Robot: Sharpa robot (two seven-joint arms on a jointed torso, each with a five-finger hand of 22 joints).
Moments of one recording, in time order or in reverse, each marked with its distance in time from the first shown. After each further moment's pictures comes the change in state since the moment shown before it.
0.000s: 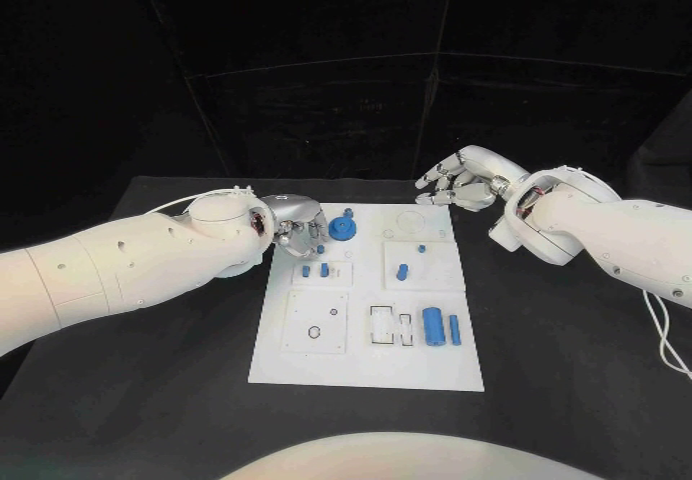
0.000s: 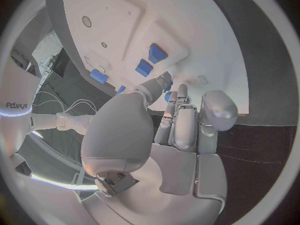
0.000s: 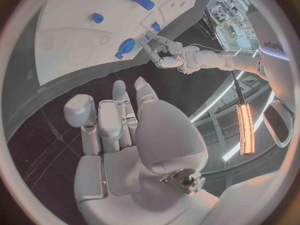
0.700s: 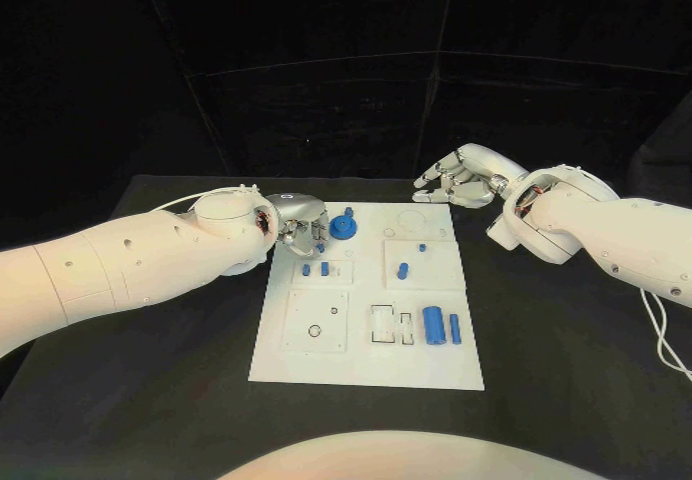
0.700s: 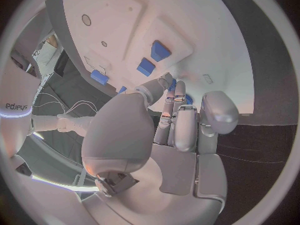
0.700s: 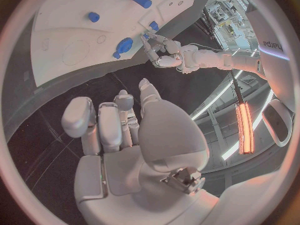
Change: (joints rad) left arm 0.001 0.020 0.001 -0.008 -0.013 0.011 0.001; left_hand 0.026 0.026 0.031 -0.008 0.000 0.134 -0.008 0.094 0.013 0.070 -0.026 0.065 0.009 0.003 -0.011 0.008 0.028 0.000 0.010 -0.010 0.008 0.007; right arm 0.000 0.009 0.000 -0.002 0.013 -0.003 0.015; right_hand -0.075 -0.009 -0.007 0.037 0.011 -0.010 0.001 -0.017 0.000 0.145 0.008 0.341 0.314 0.000 0.000 0.080 0.080 -0.001 0.043 0.007 0.056 0.086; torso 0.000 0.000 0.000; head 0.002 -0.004
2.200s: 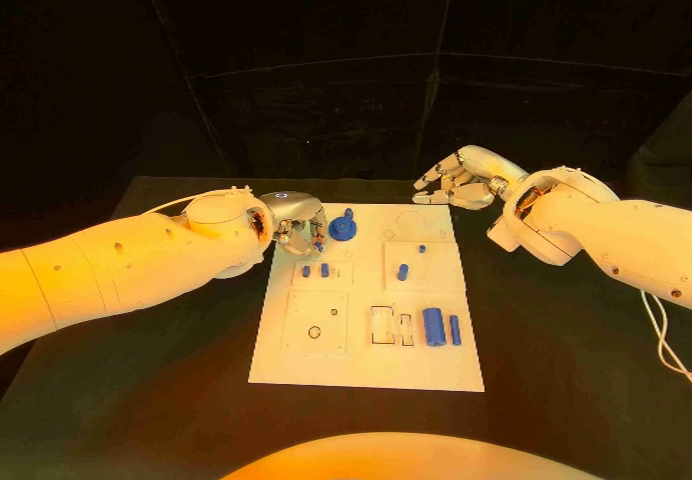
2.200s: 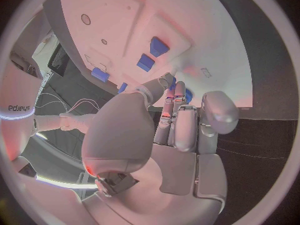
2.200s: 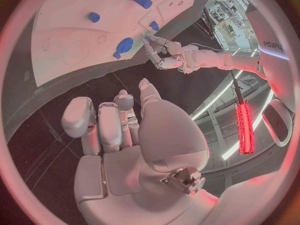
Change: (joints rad) left arm 0.000 -0.028 0.000 0.022 -0.002 -0.053 0.021; left_hand 0.020 0.020 0.008 0.002 0.000 0.022 -0.005 0.041 0.007 0.000 0.000 0.039 0.007 0.000 0.000 0.000 0.013 0.000 0.000 0.000 0.000 -0.001; right arm 0.000 -0.001 0.000 0.000 0.000 0.000 0.000; right_hand 0.000 0.000 0.000 0.000 0.000 0.000 0.000 0.000 0.000 0.000 0.000 0.000 0.000 0.000 0.000 0.000 0.000 0.000 0.000 0.000 0.000 0.000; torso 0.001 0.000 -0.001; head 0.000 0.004
